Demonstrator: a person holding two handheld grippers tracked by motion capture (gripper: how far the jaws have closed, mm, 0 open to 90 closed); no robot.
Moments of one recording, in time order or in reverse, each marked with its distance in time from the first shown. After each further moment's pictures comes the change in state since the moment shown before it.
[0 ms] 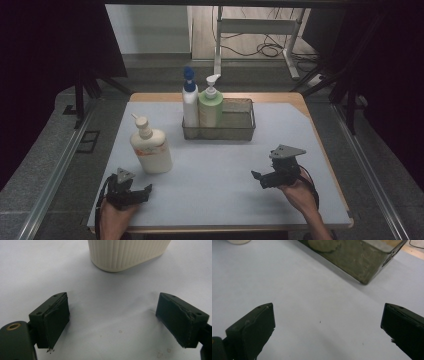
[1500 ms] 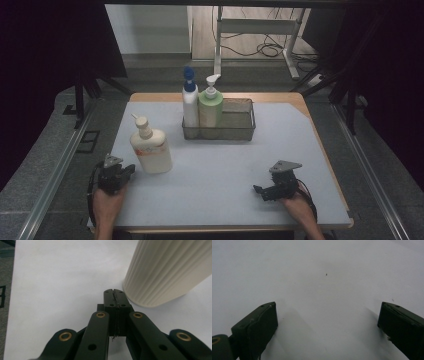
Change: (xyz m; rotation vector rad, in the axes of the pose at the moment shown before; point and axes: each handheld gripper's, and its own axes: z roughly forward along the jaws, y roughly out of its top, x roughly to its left) left arm 0.044 0.026 0.008 -0.068 -0.021 -0.077; right arm 0.000 -0.059 0.029 0.093 0.040 0.072
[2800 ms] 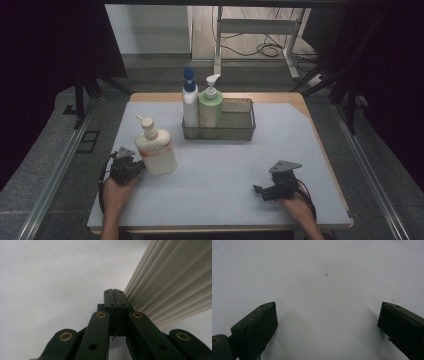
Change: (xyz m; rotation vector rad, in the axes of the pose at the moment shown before) left arm -0.007 0.016 0.032 0.020 -0.127 0.073; right arm 0.000 0.000 0.000 -0.003 0.001 0.002
